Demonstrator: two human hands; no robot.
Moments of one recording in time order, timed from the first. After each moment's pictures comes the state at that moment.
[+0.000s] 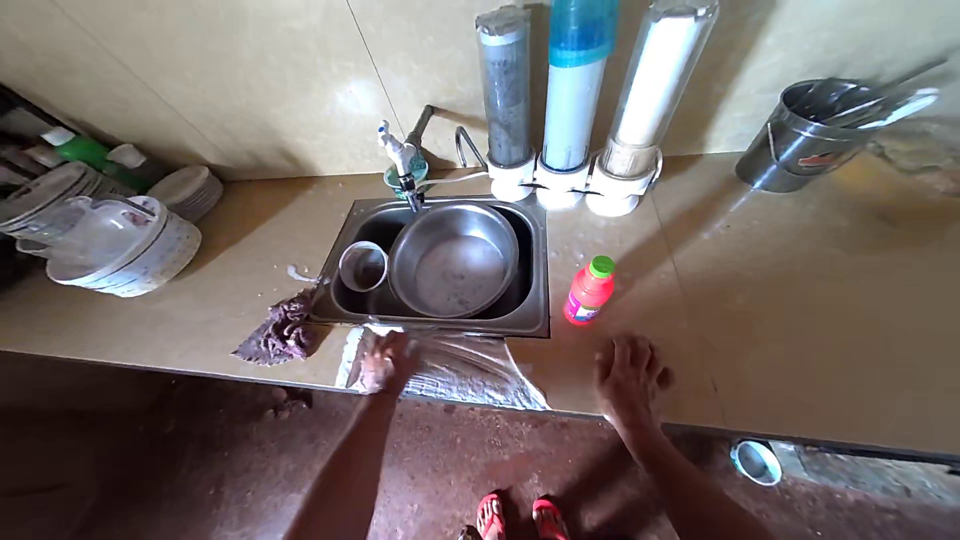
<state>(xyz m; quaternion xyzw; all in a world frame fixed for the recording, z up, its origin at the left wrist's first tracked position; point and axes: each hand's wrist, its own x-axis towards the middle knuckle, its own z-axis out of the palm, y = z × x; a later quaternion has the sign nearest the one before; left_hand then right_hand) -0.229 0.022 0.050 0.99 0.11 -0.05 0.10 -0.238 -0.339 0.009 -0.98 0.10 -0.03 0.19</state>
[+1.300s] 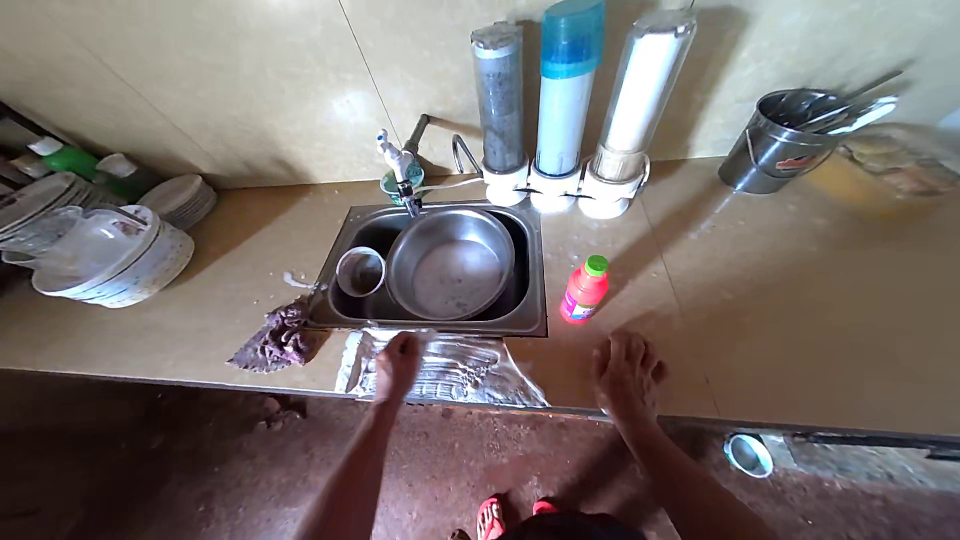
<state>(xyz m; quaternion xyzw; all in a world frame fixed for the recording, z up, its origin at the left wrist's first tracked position) -0.237 0.003 0.069 0.94 0.17 0.07 0.29 -0.240 -0.336 0.013 -0.97 0.10 -0.06 0.19</state>
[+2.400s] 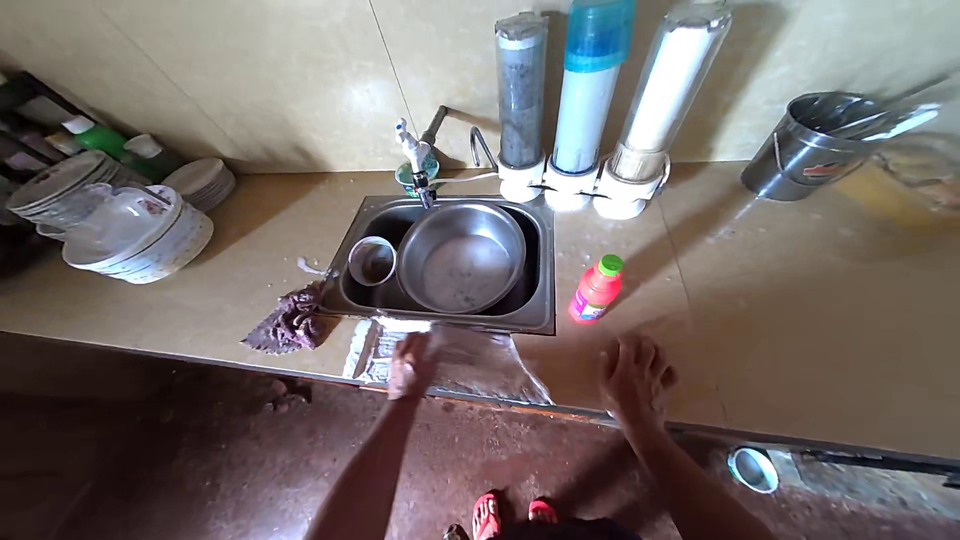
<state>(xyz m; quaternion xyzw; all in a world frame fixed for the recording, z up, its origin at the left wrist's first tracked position) -0.248 0.003 0.031 0.97 0.11 0.06 0.21 -0.239 -0.339 0.009 -0.97 0.10 -0.07 0.19</state>
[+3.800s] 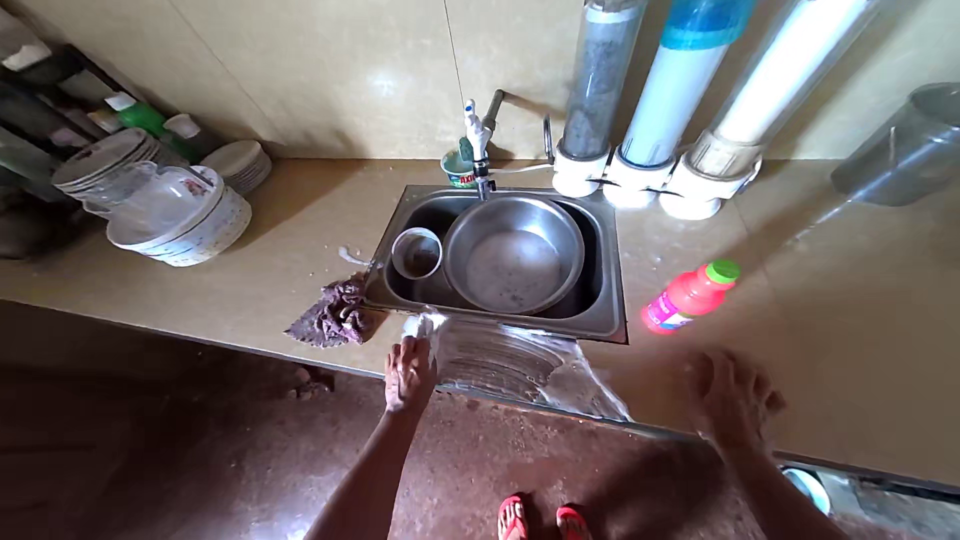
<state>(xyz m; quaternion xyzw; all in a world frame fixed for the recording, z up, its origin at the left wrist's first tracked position) -0.260 0.093 0.044 0.99 0.14 0.03 0.09 -0.240 -0.338 0.004 -0.97 0.08 -0.11 0.19</state>
